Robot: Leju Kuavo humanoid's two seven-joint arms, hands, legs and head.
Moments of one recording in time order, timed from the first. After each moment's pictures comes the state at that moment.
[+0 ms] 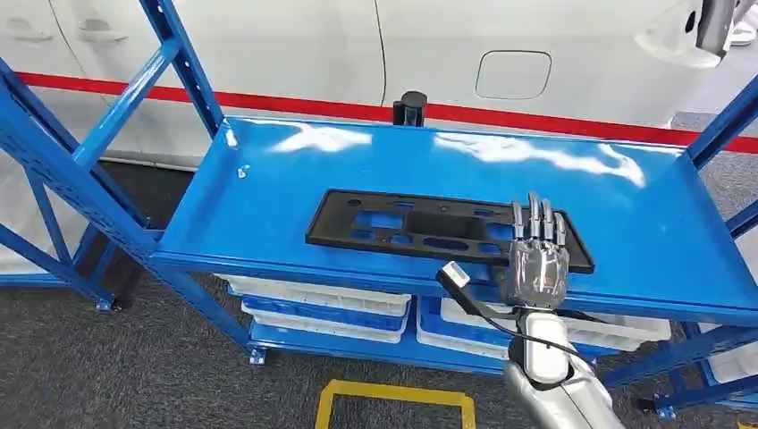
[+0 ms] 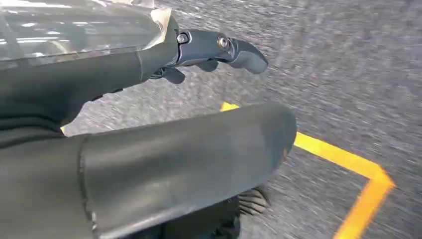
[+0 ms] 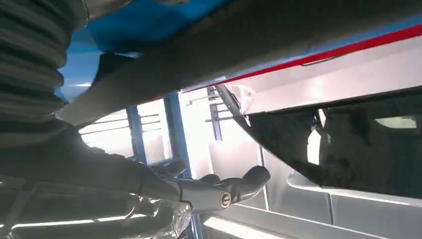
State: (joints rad) left arm -0.11 -0.13 0.86 -0.26 -0.49 -0.05 -0.14; right arm -0.19 -0.20 0.40 -1.33 1.57 -0.55 0.55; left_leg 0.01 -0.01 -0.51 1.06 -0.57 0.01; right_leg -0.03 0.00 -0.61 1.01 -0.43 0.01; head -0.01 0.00
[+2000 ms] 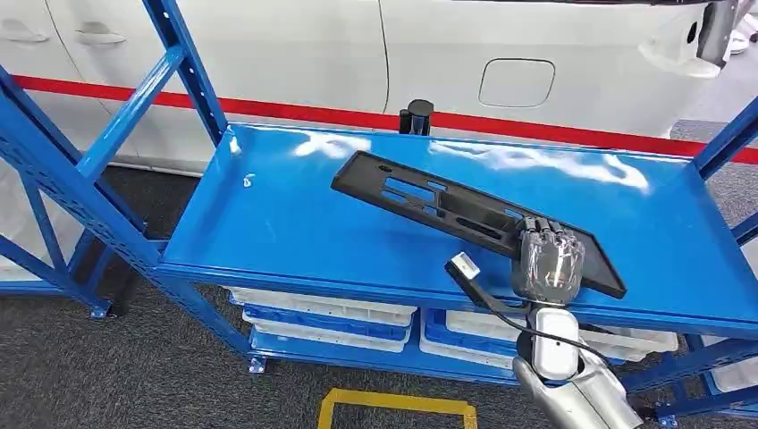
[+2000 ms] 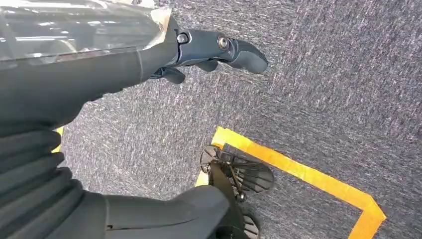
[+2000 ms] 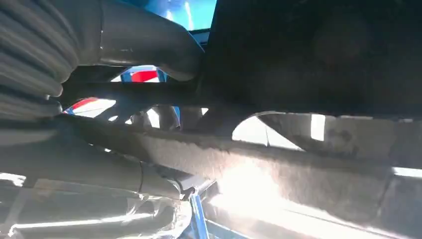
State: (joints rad) left arm -0.11 -0.13 0.88 -0.26 -0.54 0.04 -0.15; right arm -0.22 -0.31 0.48 -1.40 1.58 -0.56 0.69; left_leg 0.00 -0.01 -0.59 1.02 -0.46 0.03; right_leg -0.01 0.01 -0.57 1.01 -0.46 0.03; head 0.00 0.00
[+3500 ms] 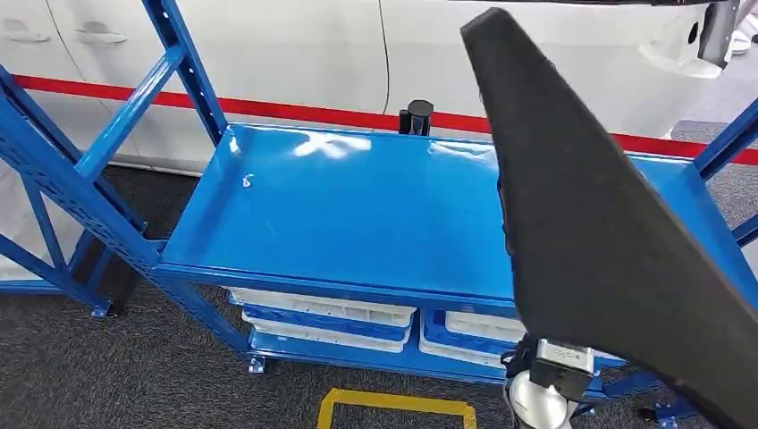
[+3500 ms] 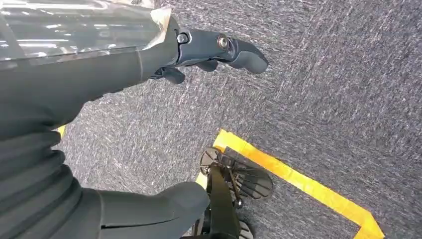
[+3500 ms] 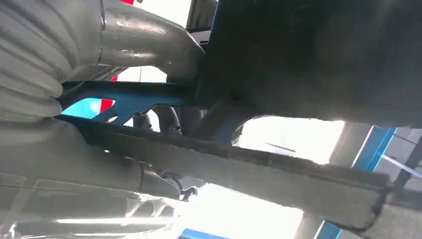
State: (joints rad) left arm -0.12 -0.15 0.94 -0.25 -0.54 0.10 -0.14; right arm 0.01 0.13 0.18 -1.82 0.48 -0.66 -0.53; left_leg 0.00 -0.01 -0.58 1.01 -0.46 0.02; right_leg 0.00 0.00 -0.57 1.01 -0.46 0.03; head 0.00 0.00
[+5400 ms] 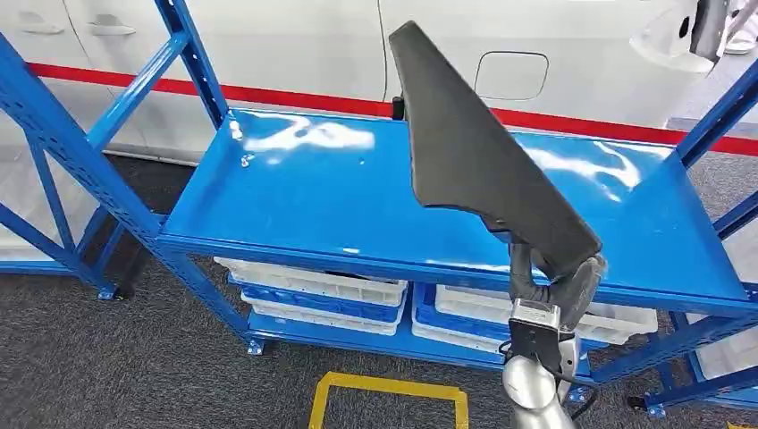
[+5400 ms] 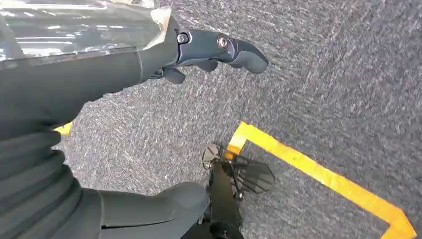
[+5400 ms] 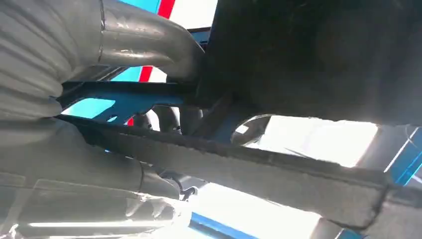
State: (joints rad) left arm -0.13 -0.17 0.95 -0.25 -0.55 0.11 -0.14; right arm -0.05 0.11 0.14 -1.67 0.56 -0.68 -0.47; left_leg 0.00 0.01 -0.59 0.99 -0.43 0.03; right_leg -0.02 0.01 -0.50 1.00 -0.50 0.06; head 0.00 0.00
